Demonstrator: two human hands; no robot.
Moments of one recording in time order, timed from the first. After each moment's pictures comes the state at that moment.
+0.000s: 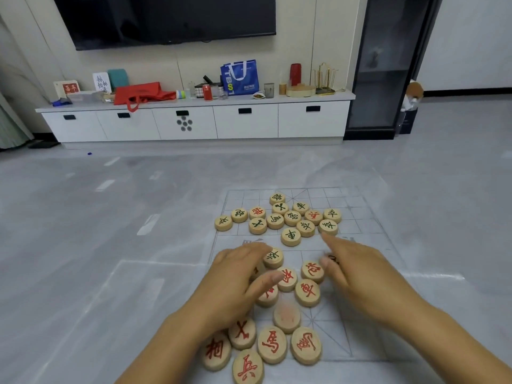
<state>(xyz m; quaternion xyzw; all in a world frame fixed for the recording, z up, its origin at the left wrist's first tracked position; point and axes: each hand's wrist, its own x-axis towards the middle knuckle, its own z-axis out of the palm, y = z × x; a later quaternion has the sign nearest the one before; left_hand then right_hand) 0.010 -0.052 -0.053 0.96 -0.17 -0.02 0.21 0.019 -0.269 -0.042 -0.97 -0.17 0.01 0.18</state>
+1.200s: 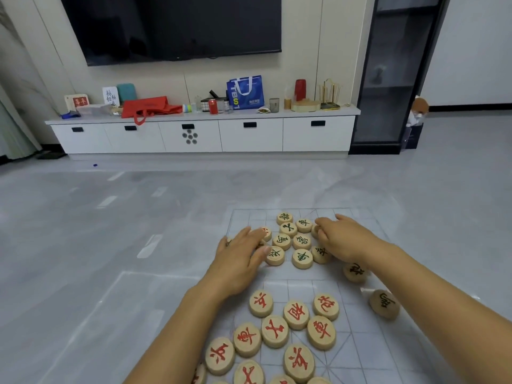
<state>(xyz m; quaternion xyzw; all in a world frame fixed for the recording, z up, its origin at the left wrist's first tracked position) 0.104 -0.037 -0.074 0.97 -0.10 0.00 0.23 0.163 -0.257 -0.054 -0.98 -0.17 0.01 0.06</state>
